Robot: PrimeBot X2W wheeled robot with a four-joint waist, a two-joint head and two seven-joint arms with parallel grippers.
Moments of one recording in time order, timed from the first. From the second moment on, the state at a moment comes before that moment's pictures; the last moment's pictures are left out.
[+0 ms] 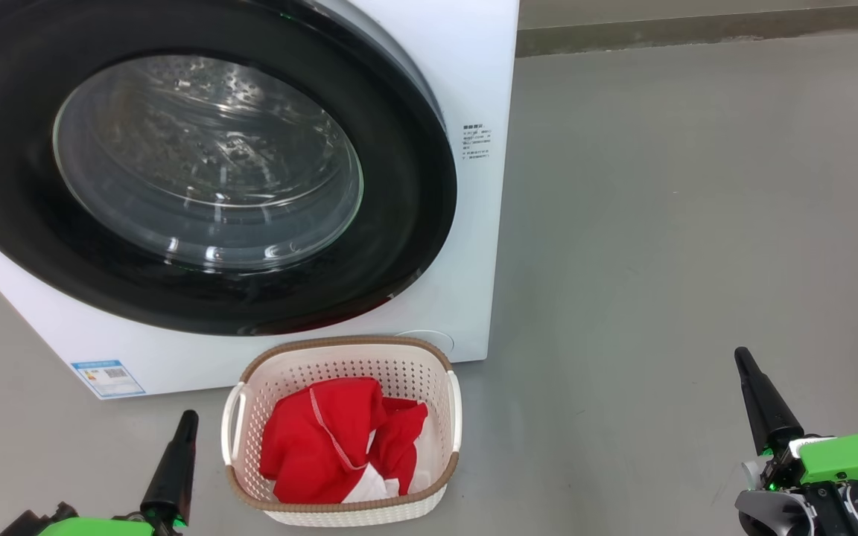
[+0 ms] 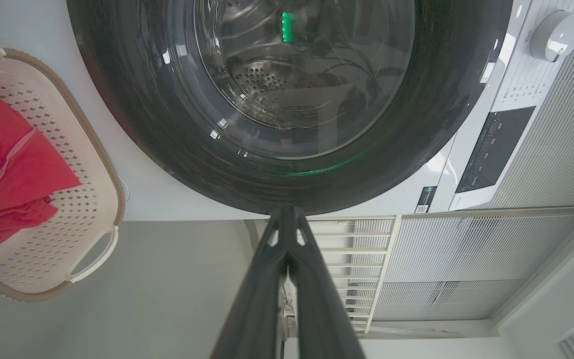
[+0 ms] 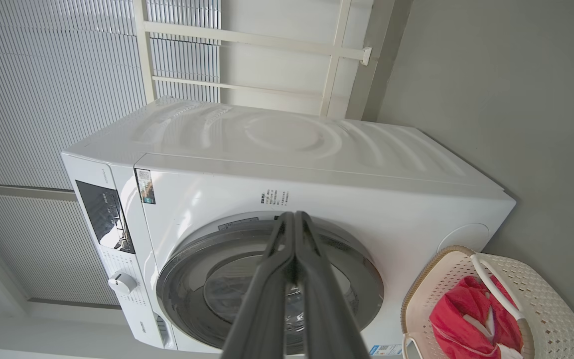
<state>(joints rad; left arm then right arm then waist) -0.07 0.03 0.09 0.27 -1.60 -0.12 0.11 -0.06 -0.04 -0.13 0.27 1.61 0.13 0.11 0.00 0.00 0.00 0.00</state>
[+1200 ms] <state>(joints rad) -0.07 0.03 0.09 0.27 -1.60 -0.12 0.11 -0.06 -0.04 -0.13 0.27 1.61 0.13 0.11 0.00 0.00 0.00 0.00</state>
